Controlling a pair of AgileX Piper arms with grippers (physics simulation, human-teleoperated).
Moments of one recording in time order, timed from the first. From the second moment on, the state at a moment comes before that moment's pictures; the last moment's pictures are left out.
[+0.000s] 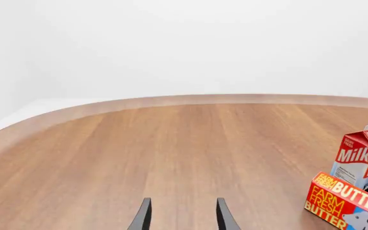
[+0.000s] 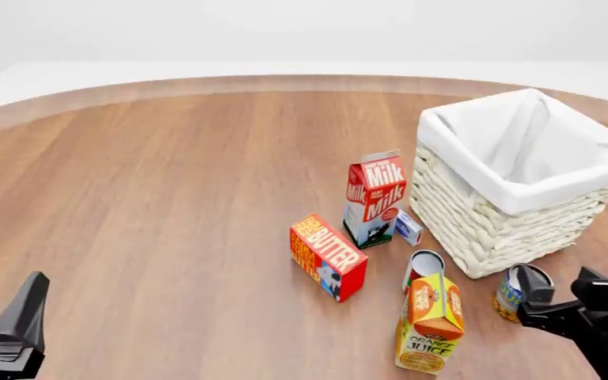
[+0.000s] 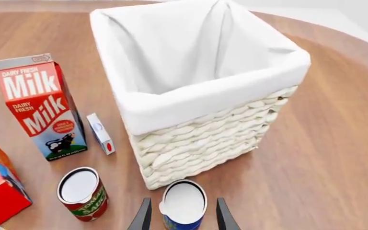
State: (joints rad) left arm 0.00 0.00 0.00 0.00 0.00; right arm -0.11 0.99 0.00 -0.60 -0.06
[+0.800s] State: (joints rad) left arm 0.00 0.00 0.00 0.00 0.00; right arm -0.11 1.26 0.00 -0.81 -0.08
